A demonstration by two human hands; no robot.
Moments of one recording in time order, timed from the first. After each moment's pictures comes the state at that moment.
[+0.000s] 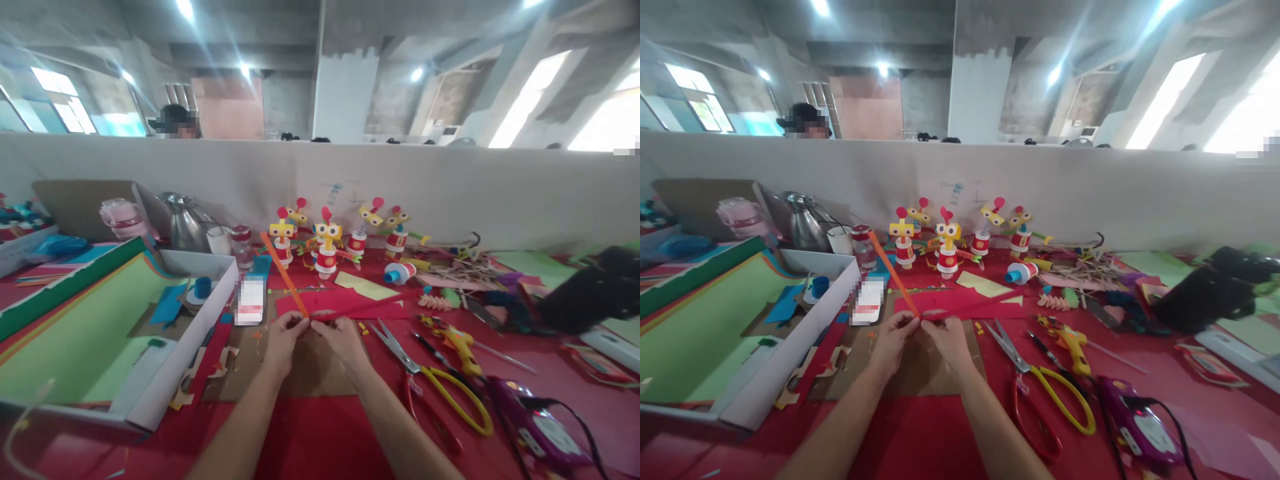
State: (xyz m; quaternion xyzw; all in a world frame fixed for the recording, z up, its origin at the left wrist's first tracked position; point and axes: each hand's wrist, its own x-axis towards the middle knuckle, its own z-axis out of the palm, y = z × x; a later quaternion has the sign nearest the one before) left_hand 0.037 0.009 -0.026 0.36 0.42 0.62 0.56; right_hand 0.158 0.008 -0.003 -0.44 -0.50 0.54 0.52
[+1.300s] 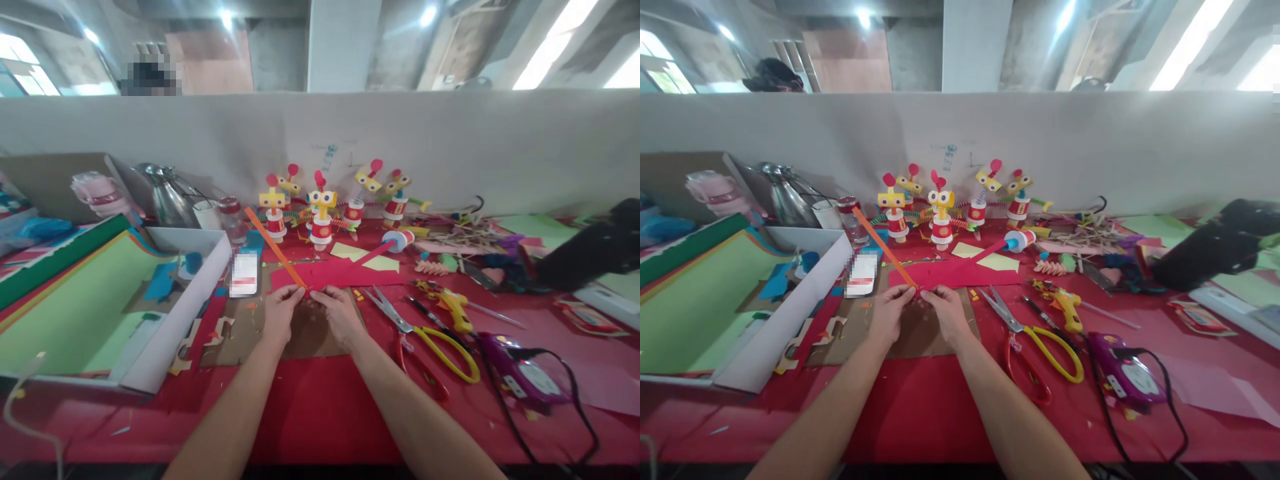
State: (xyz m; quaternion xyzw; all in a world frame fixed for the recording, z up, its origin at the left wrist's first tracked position) left_hand 0.052 0.004 -0.026 0.32 0.45 0.64 0.54; right_hand 0.169 0.008 -0.027 -0.37 -0.39 0.63 0.55
